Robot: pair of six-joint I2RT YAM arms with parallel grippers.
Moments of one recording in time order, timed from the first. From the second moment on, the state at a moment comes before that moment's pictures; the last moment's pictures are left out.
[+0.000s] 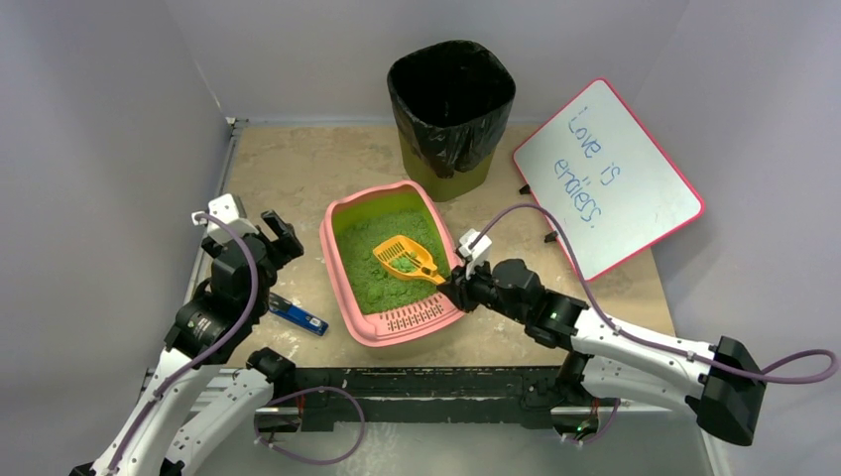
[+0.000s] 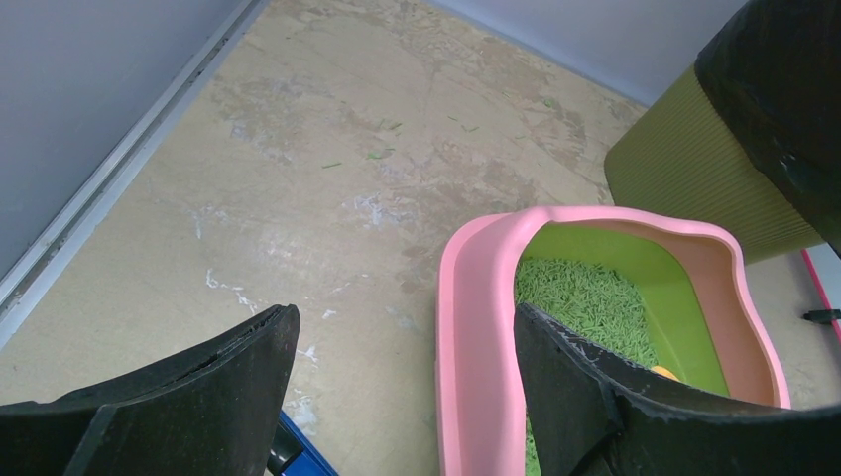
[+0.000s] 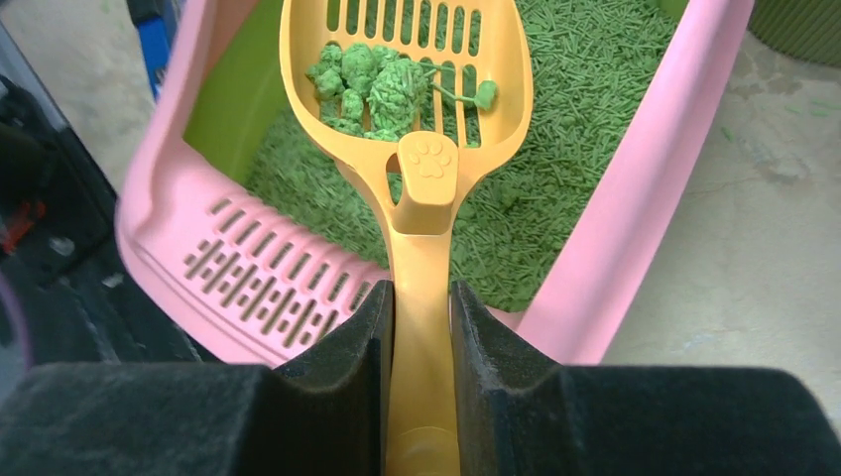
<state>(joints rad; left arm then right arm) -0.49 0.56 0.87 -0.67 -0.69 -0.54 0.98 0.93 0.53 0.04 0.09 0.26</state>
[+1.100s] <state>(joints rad) -0.49 0.57 0.87 -0.67 -0.67 -0.54 0.98 0.95 0.56 0.14 0.14 -0.66</state>
